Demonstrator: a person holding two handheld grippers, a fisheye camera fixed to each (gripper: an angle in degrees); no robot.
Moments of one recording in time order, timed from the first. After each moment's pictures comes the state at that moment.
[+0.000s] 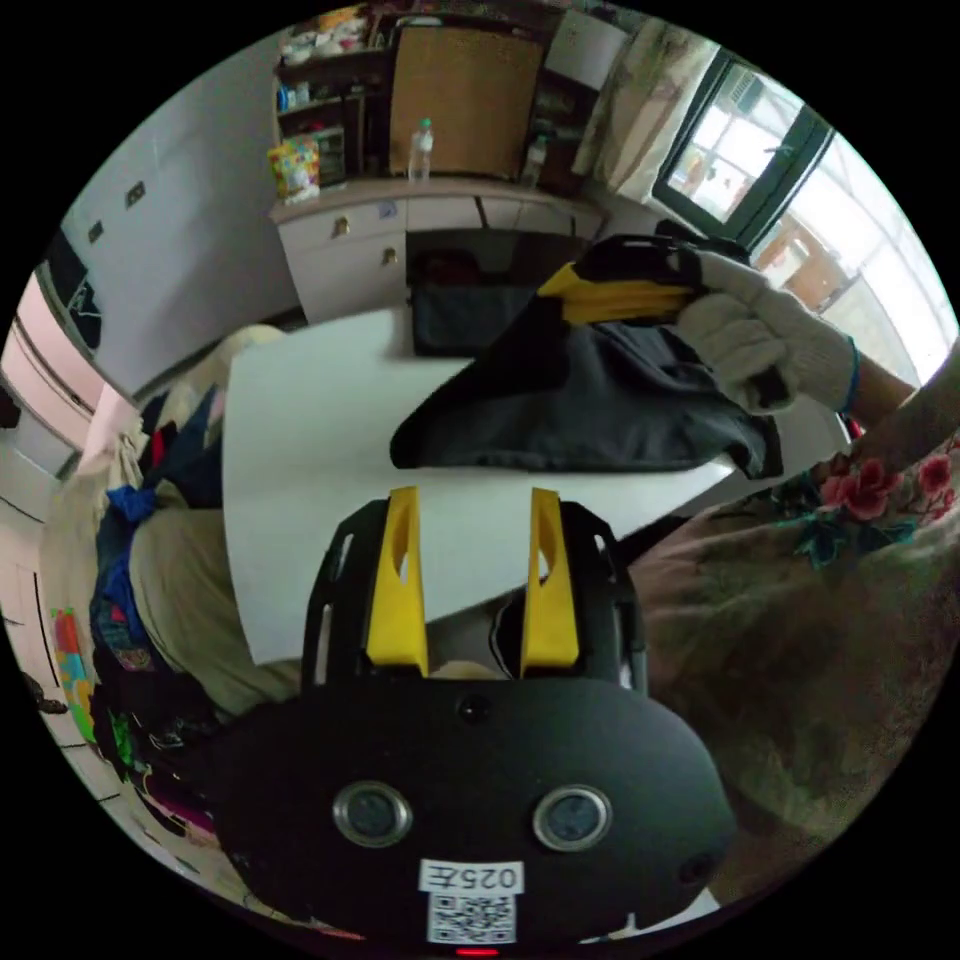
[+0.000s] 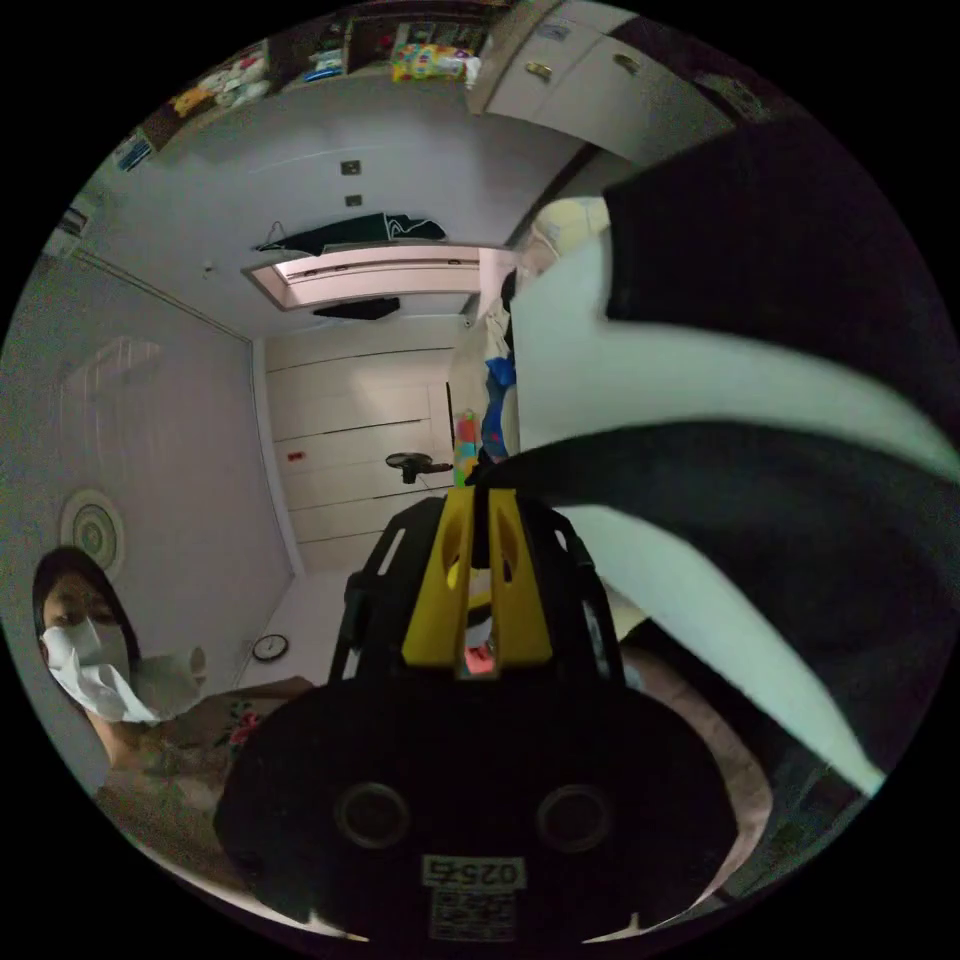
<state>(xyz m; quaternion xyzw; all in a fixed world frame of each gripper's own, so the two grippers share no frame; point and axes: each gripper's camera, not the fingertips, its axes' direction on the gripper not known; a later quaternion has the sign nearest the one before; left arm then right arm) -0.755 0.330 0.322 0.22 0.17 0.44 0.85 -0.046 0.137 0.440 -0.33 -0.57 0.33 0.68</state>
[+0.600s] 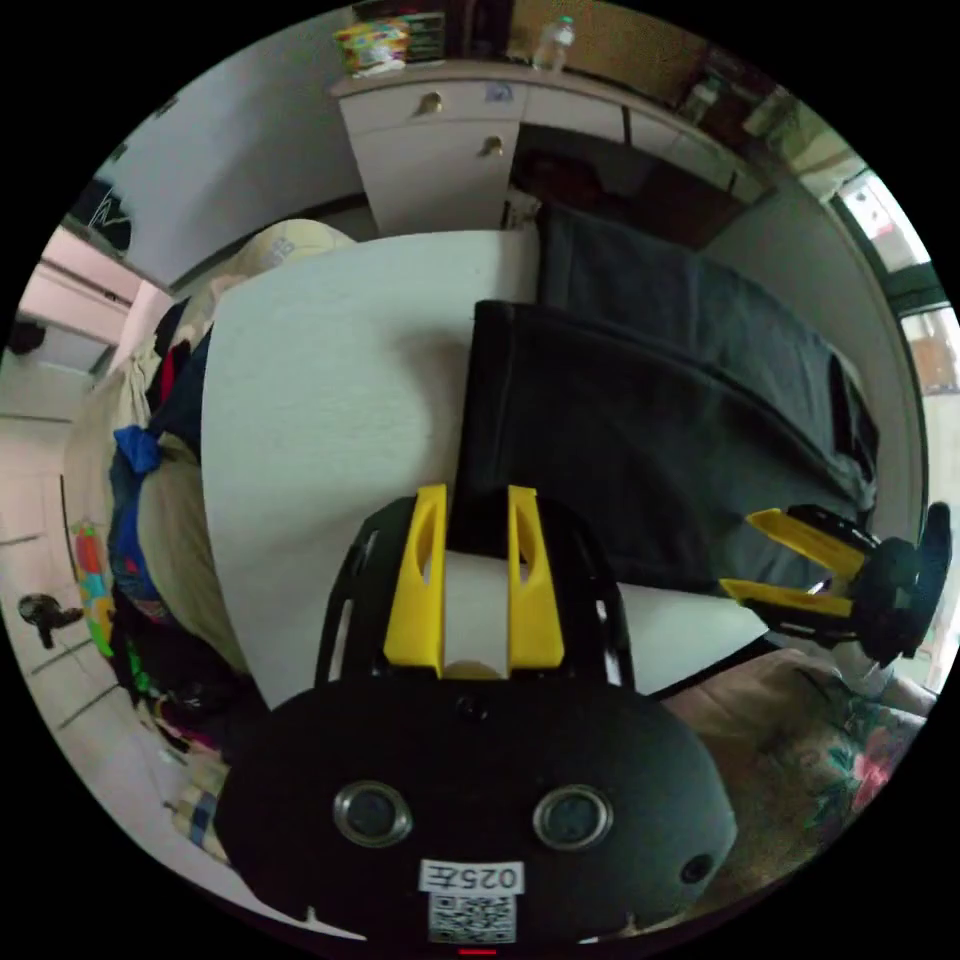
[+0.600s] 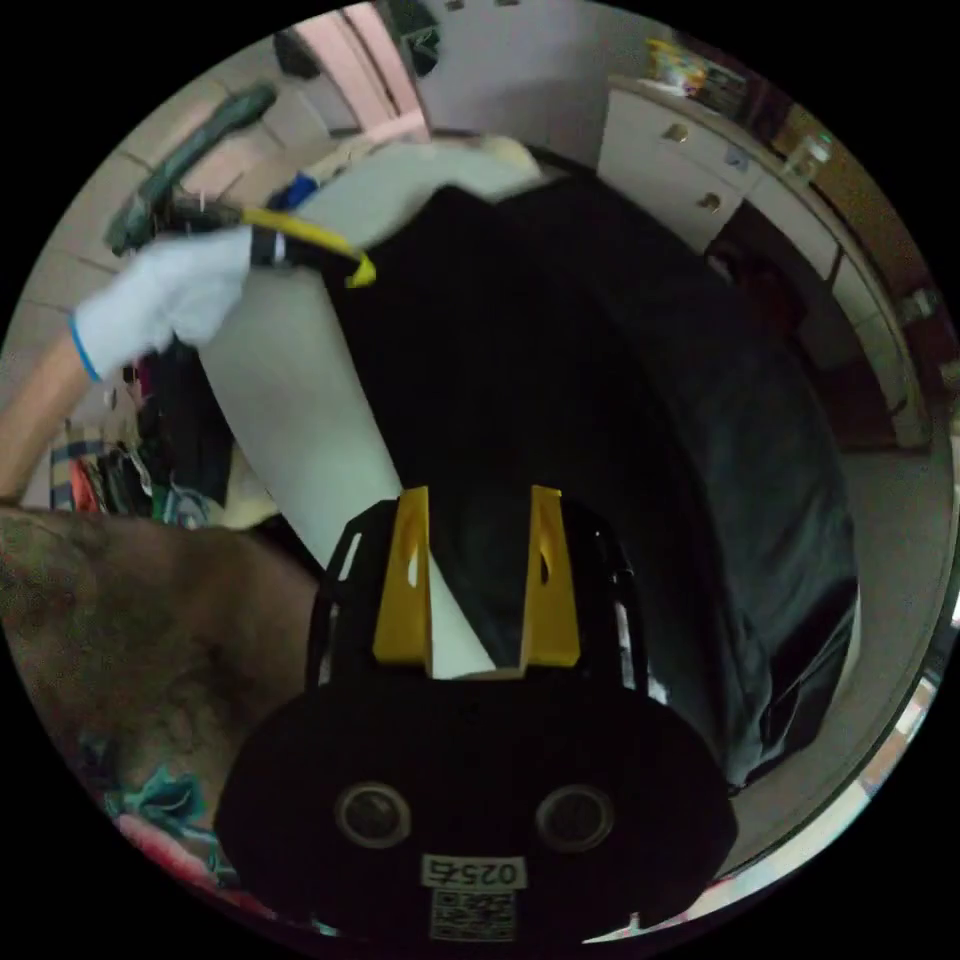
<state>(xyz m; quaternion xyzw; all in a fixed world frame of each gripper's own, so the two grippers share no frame) -0.595 0.219 0.448 0.04 0.03 0.37 0.93 -0.179 0.141 0.376 -0.41 -0.20 -0.15 0.88</state>
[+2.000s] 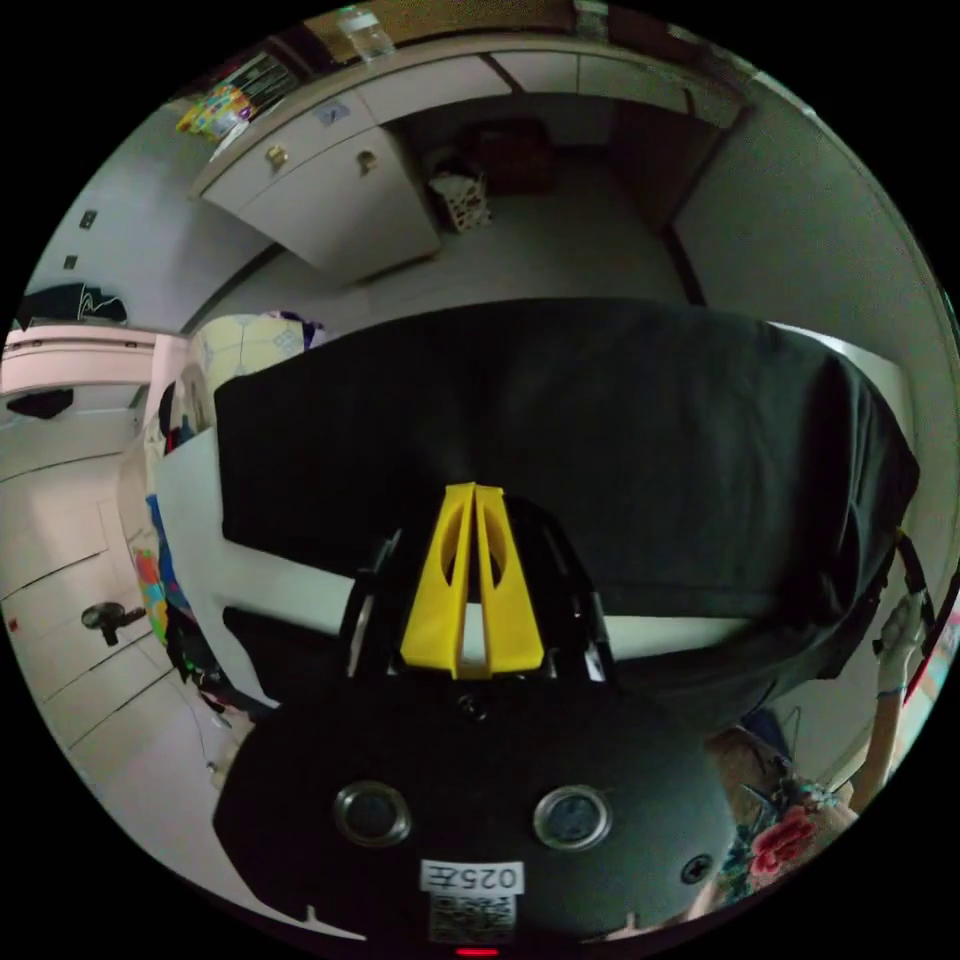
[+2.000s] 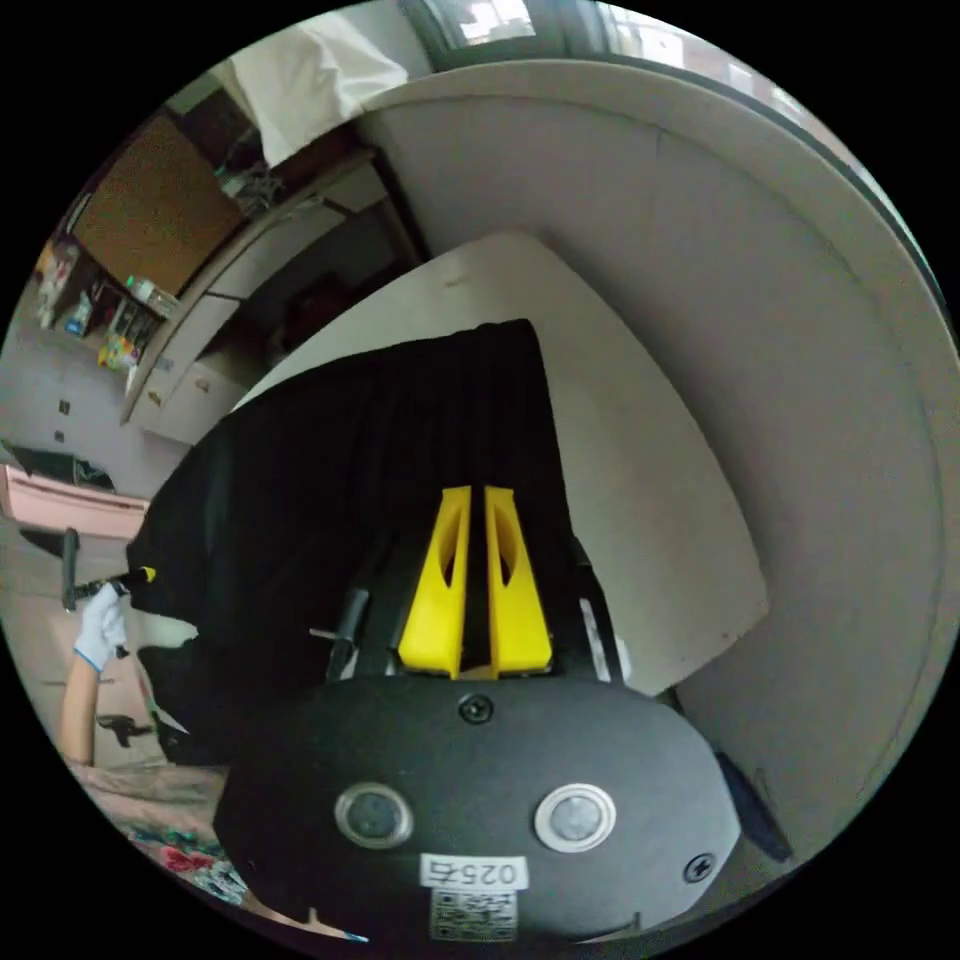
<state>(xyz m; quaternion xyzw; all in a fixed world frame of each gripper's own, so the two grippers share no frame) -0.237 0.394 0.445 0.03 -0.07 0.36 0.93 0.391 0.069 0.184 -0.31 0.03 0.38 0.87</state>
